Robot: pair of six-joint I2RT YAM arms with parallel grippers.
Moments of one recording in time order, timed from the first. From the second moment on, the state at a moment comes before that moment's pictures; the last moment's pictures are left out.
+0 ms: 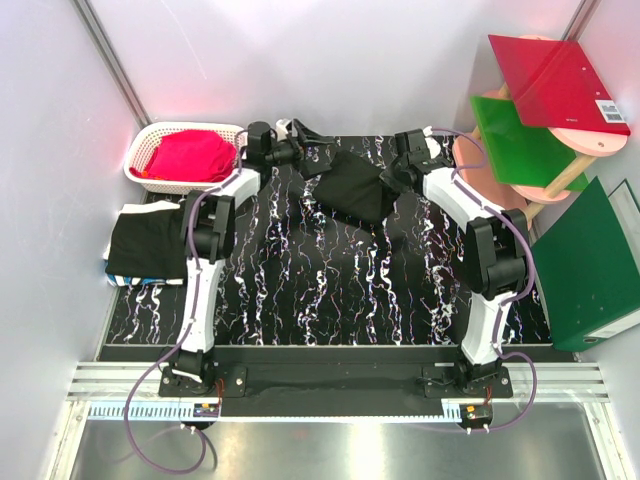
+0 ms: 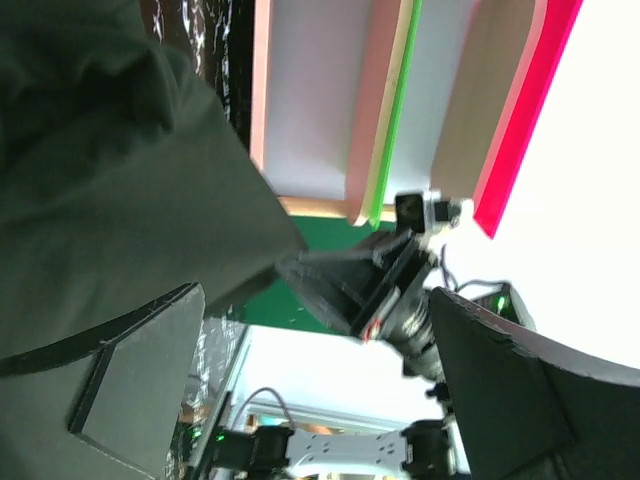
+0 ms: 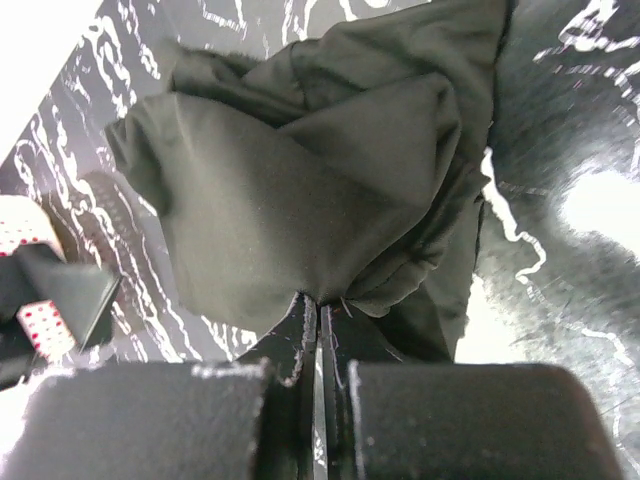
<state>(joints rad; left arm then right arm) -0.22 2.51 1.99 0.34 0.96 -1.49 0.30 1.96 1.58 -0.40 0.11 0.92</state>
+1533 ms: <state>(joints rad) -0.40 2.45 2.22 -0.28 0.94 -0.87 0.18 2.05 1.94 -0.70 -0.03 0.53</state>
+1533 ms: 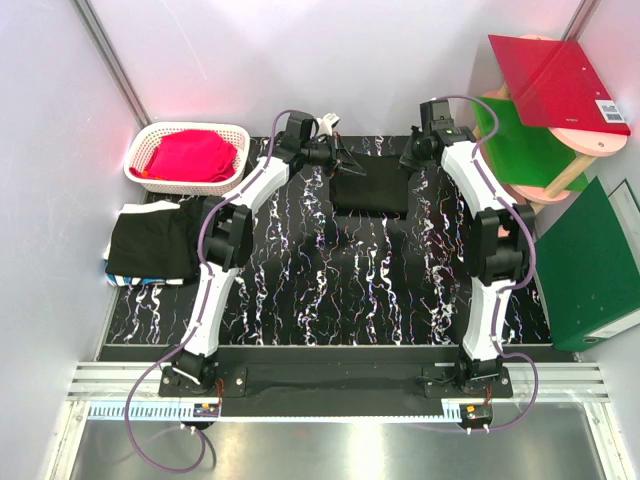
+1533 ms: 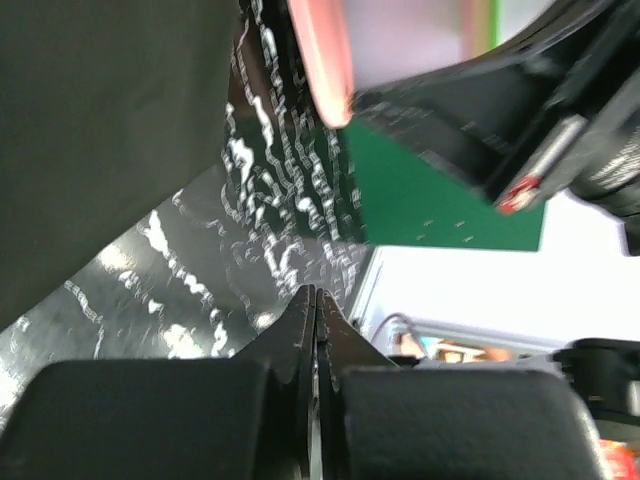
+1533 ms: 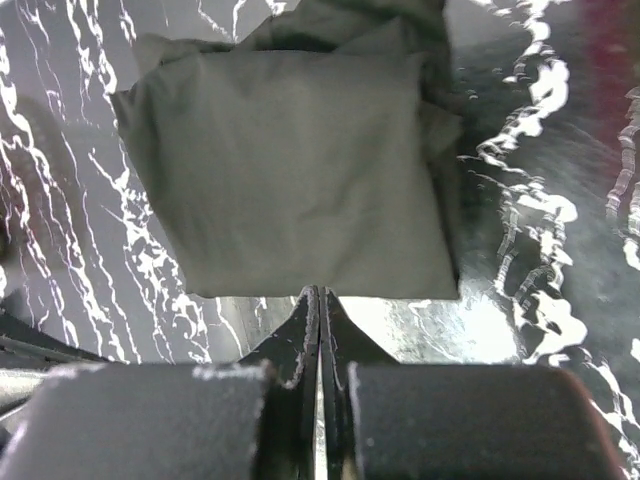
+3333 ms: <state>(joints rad) -0.35 2.33 1.73 -0.39 0.65 -0.90 0.23 2.48 2.21 -1.01 -0.24 0.43</state>
